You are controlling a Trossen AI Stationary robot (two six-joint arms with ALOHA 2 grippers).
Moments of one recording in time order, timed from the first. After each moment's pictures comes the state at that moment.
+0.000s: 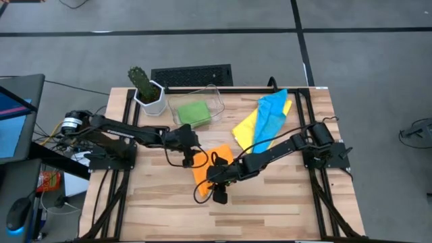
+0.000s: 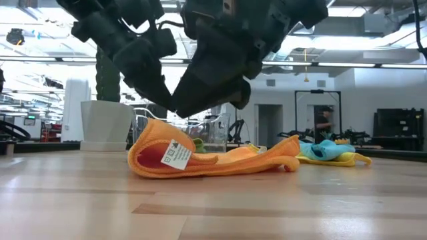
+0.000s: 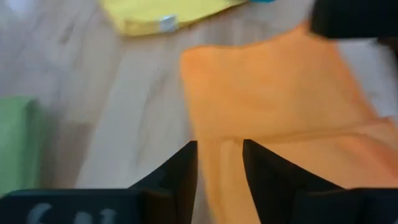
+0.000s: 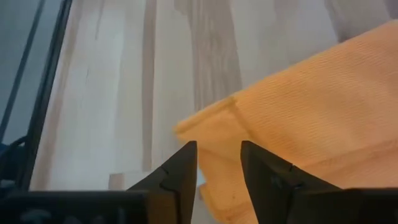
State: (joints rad) left arm 0.00 1.40 0.72 -0.07 -0.07 -0.11; right arm 0.31 2.00 1.31 -0.12 0.00 0.39
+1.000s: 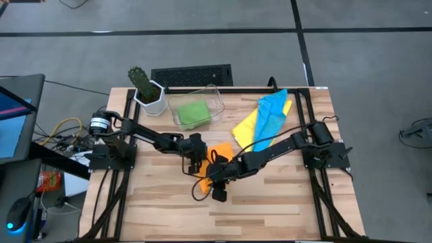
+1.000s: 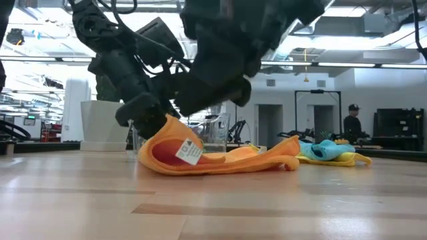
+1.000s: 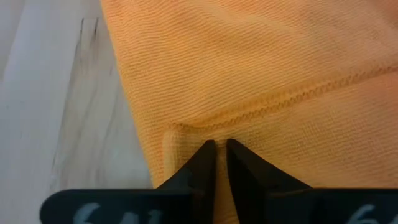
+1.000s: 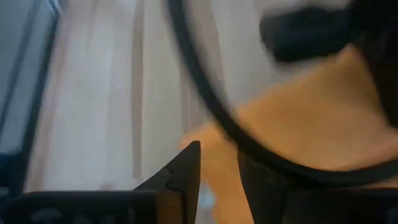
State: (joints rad) left arm 0.00 1.73 0.74 0.09 -0.02 0.00; right arm 0.29 1.99 1.34 -0.18 0.01 0.39
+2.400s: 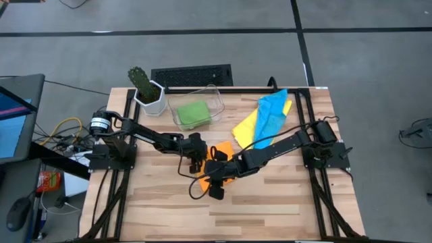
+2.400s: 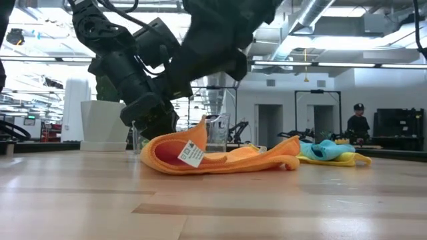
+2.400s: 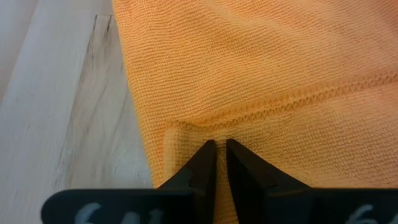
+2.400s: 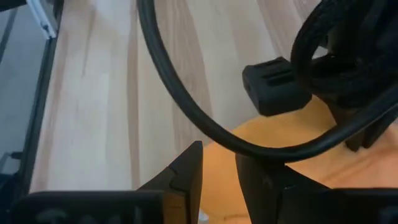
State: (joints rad) left arm 0.00 1.74 0.74 0.11 -0.04 -0.05; right arm 0.29 1.96 1.43 -0.29 0.11 0.39
